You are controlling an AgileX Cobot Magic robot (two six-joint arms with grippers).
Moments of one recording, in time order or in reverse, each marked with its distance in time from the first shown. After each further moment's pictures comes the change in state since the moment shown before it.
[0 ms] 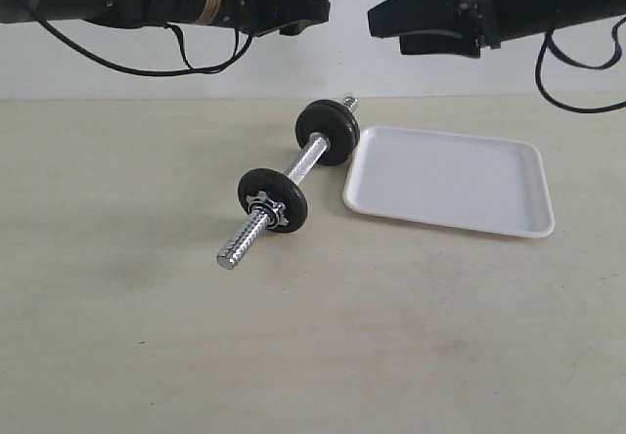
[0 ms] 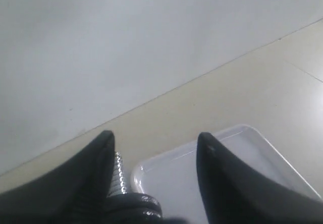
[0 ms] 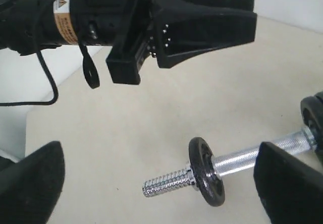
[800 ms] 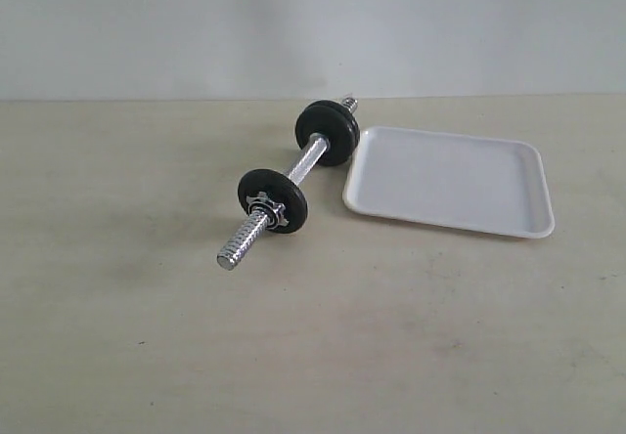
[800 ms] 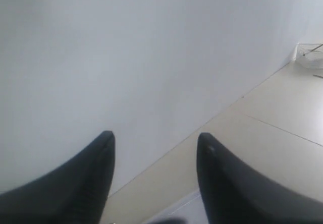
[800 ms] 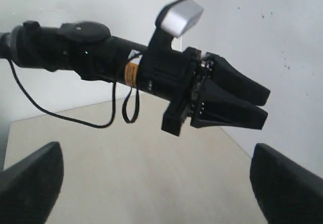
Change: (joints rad) left arm 0.004 -0.388 0.137 -0.005 -0.054 0.090; right arm 0.000 -0.555 0.000 0.002 0.003 -0.034
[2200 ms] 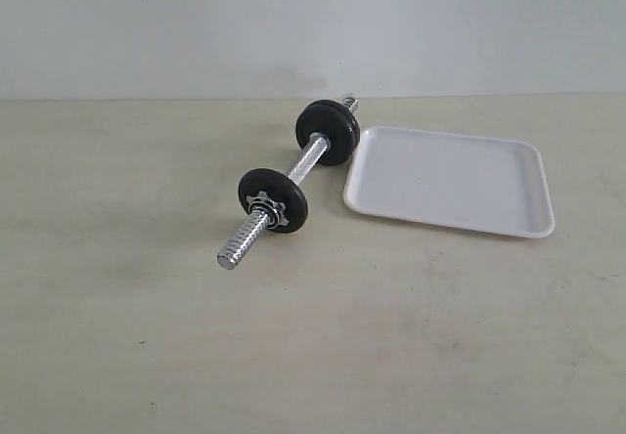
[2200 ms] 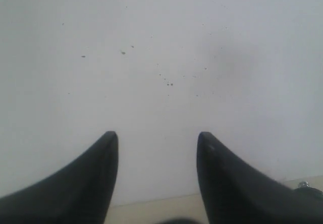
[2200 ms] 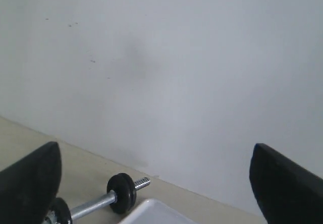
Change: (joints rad) left arm 0.181 -1.208 1.042 0.001 0.563 0.070; right arm 0.000 -0.963 0.710 -0.544 -0.685 0.430
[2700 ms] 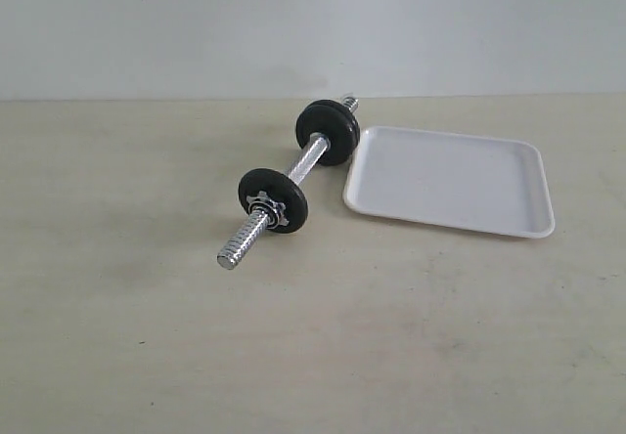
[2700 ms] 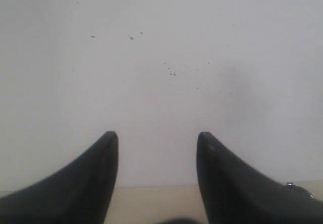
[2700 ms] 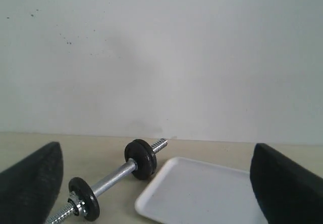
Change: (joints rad) left arm 0.000 -0.154 0.145 -0.013 0.025 -0.098; right arm 0.000 -0.101 0.385 0.308 -0.203 -0.076
